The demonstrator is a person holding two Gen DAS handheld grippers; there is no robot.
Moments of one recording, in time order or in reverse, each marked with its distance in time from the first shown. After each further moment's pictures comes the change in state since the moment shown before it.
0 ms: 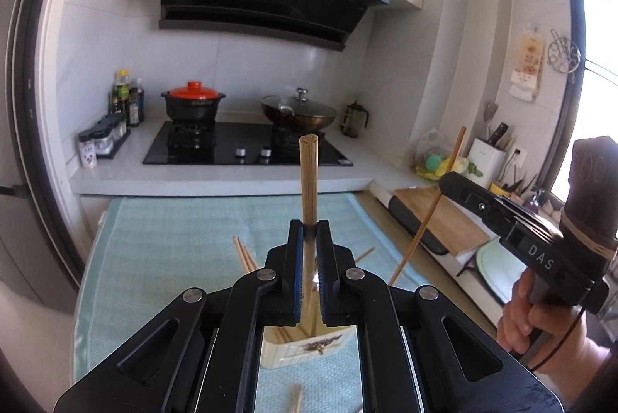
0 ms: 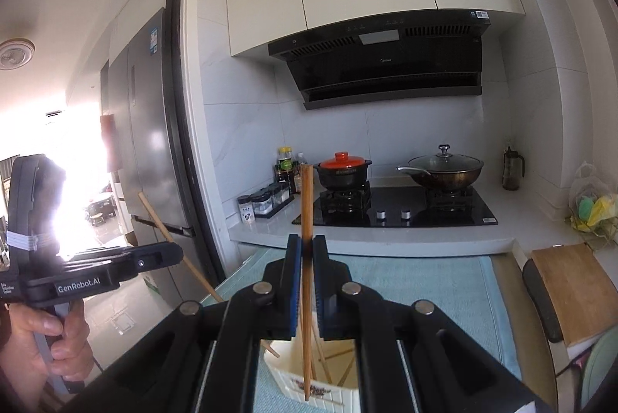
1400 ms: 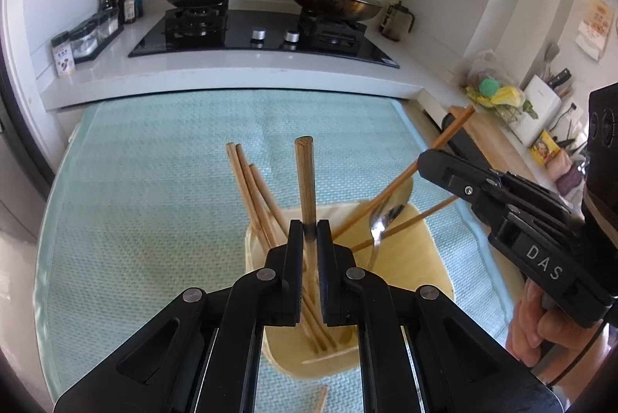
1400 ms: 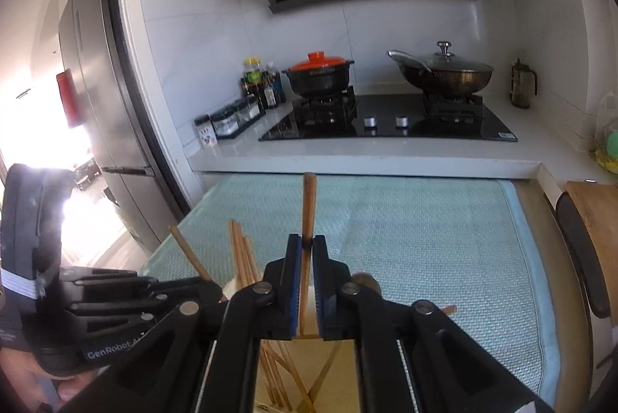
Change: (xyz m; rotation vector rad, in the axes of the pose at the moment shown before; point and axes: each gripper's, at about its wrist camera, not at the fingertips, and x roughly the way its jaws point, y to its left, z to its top) left arm 0.163 0.034 -0.047 -0.072 0.364 0.086; right arm 0.162 -0.053 -0.076 0.084 0.377 -0.039
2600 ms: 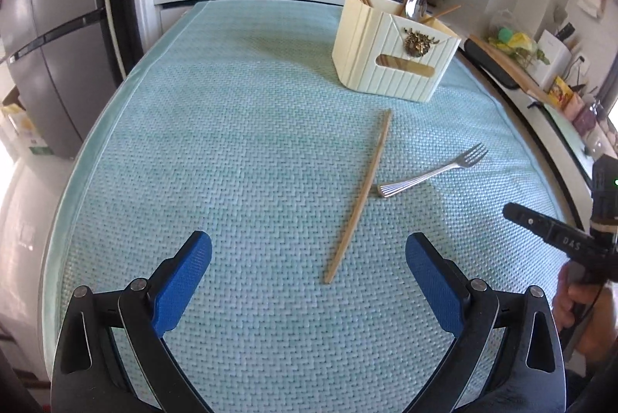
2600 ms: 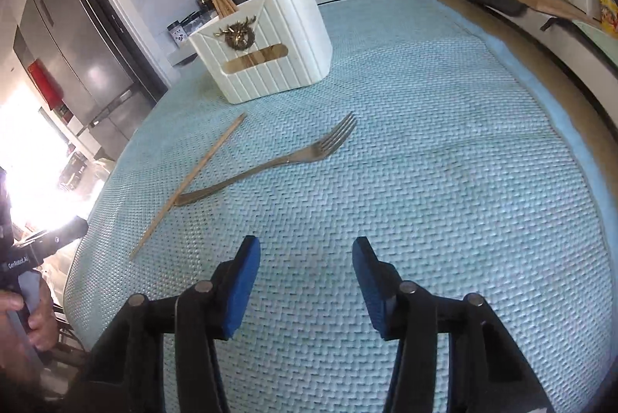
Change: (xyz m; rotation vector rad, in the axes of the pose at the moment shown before) left arm -0.142 0.036 -0.309 -0.091 0.027 0.154; right arm -0.148 0.005 -0.312 0.253 0.231 -0.031
